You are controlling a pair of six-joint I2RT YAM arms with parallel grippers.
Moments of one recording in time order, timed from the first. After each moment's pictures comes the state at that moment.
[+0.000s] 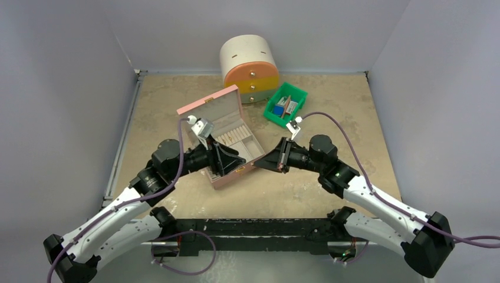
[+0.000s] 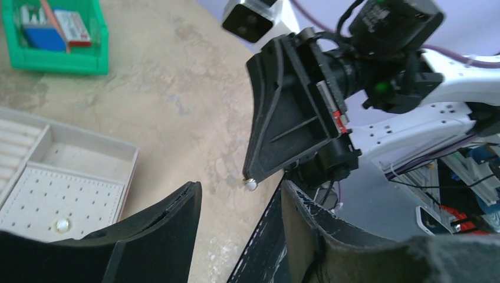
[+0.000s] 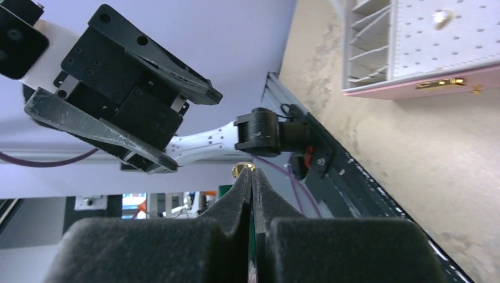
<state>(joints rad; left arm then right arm) -0.75 0.74 0.70 -0.07 0.33 -0.51 0.71 0.92 0.61 0.10 -0.49 1.19</state>
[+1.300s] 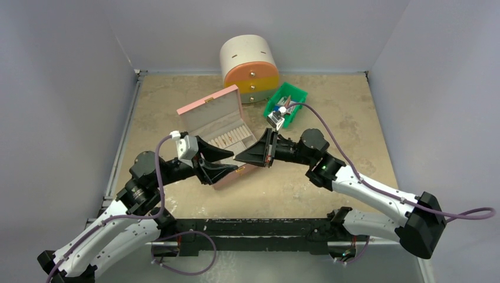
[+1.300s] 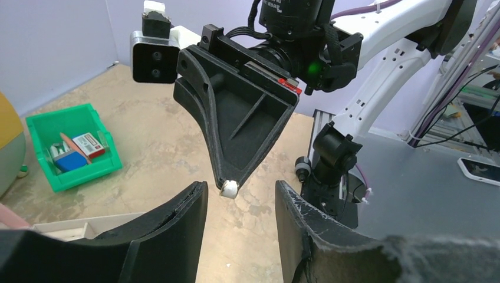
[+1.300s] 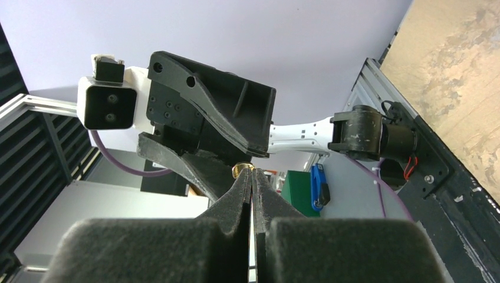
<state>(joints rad) -0.75 0.57 0.67 0.06 0.50 -0.22 0.84 1.09 0.75 0.40 -0.53 1.43</state>
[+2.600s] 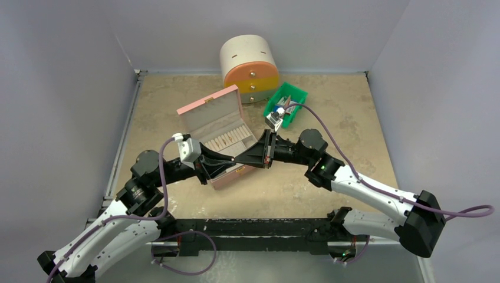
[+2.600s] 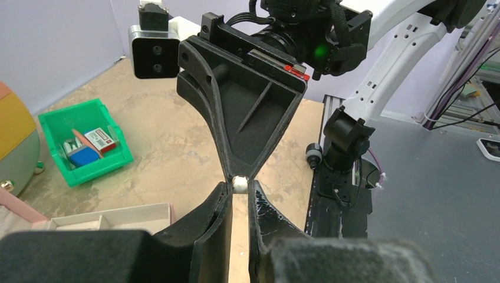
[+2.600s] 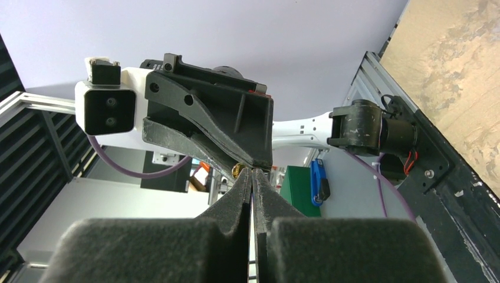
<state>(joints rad) -0.74 0.57 0.67 0.01 0.52 -0.14 0.86 1.10 0.75 0.41 -0.54 1.43</state>
